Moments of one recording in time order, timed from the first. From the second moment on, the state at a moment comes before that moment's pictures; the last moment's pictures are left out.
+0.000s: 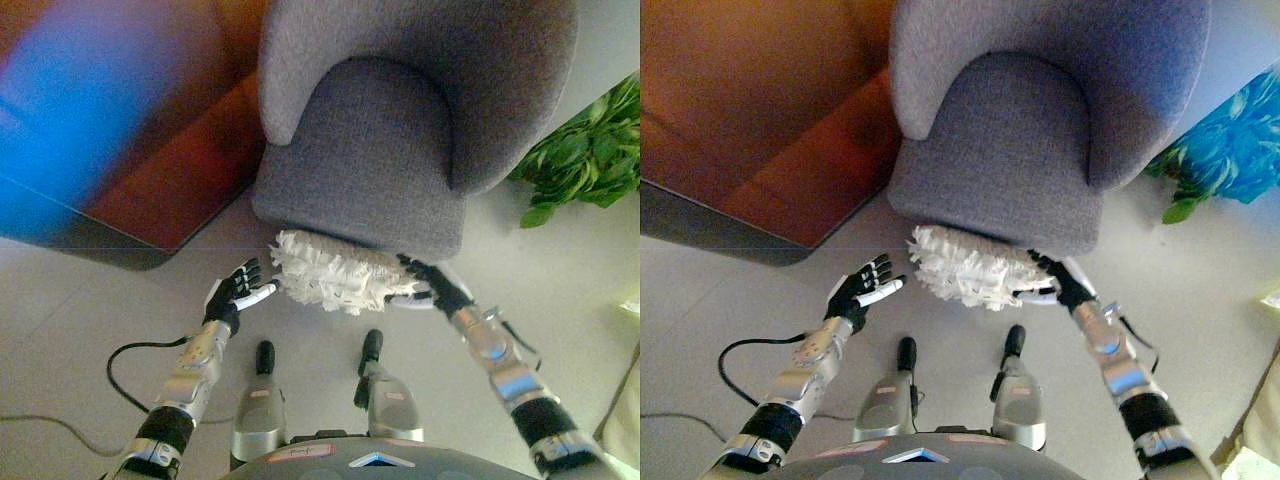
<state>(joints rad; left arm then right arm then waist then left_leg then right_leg) -0.06 0.36 -0.30 0.49 -0.45 -0.08 0.02 -0.09 -0.57 0.24 0.39 -0.20 -0.08 -0.01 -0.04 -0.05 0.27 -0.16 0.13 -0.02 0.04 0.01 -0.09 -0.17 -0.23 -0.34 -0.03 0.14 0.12</state>
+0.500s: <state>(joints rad) -0.37 0.36 -0.30 0.42 -0.49 -0.16 0.10 -0.40 -0.67 0.26 0.39 -0.49 -0.07 -0.17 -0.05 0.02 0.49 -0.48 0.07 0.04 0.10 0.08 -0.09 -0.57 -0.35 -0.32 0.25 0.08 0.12</state>
